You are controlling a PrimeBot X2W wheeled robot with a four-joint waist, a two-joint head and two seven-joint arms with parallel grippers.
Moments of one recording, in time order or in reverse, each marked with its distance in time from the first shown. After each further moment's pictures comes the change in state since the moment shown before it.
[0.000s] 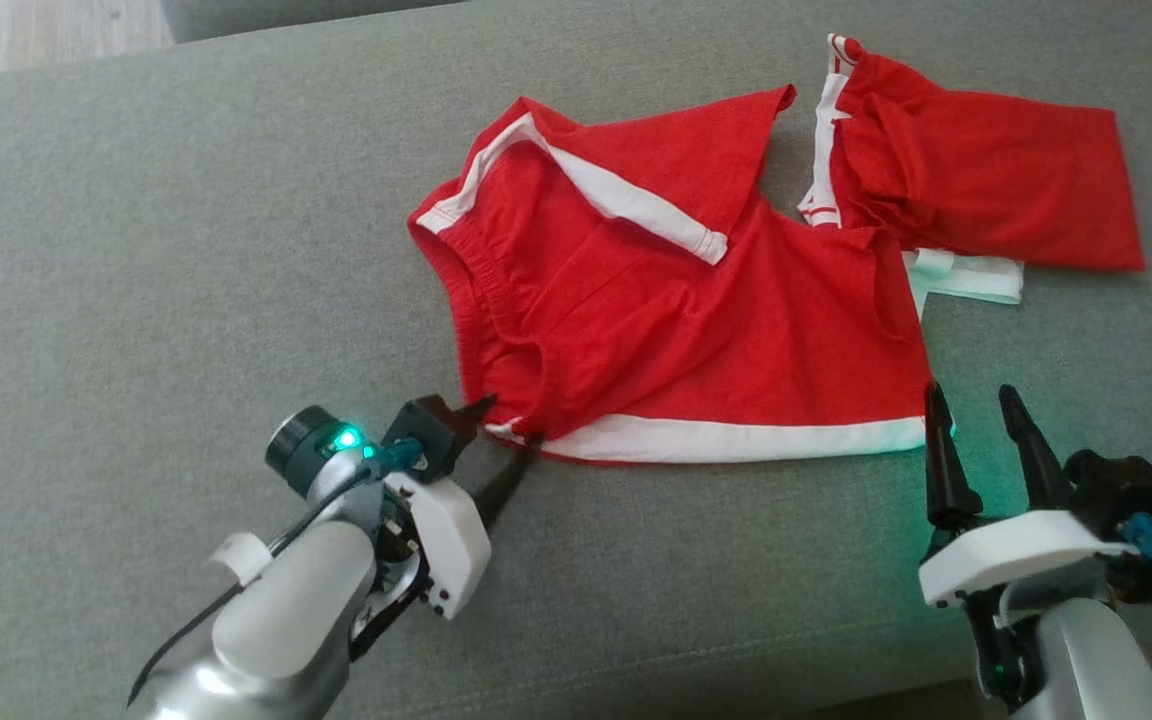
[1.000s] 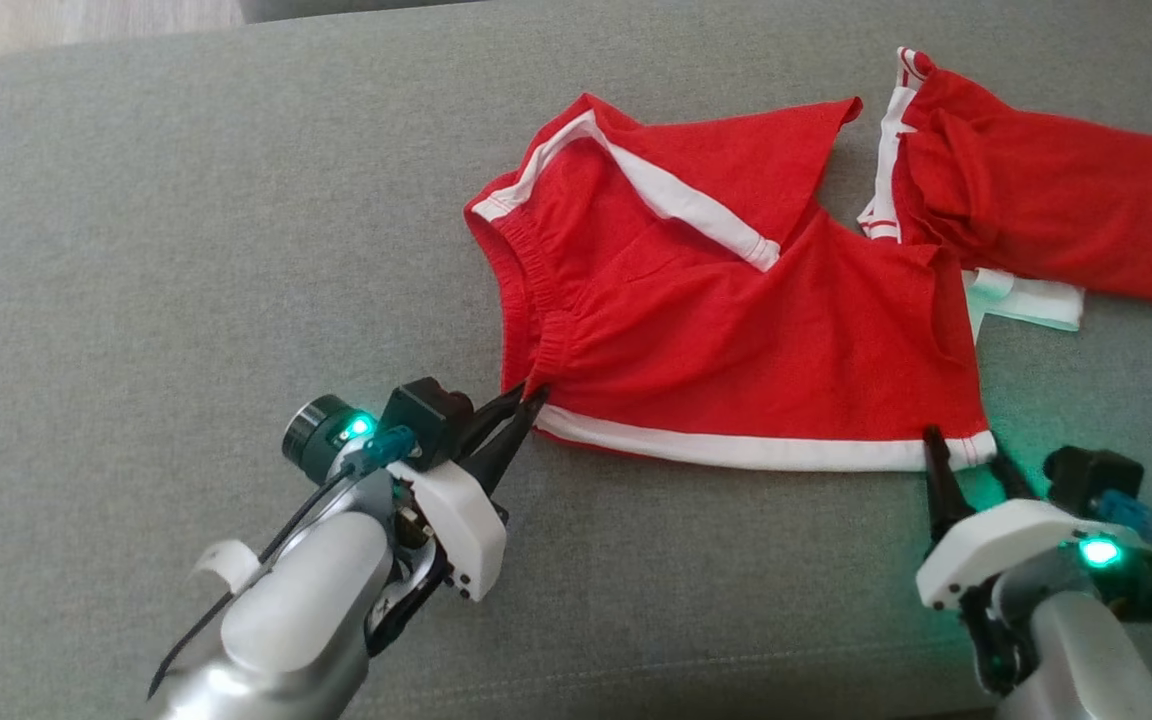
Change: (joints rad) left arm 0.003 -0.022 0.016 -0.050 -0.082 0.020 -0.070; right arm -0.095 -0.002 -0.049 0.245 -0.010 0.000 0.114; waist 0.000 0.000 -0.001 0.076
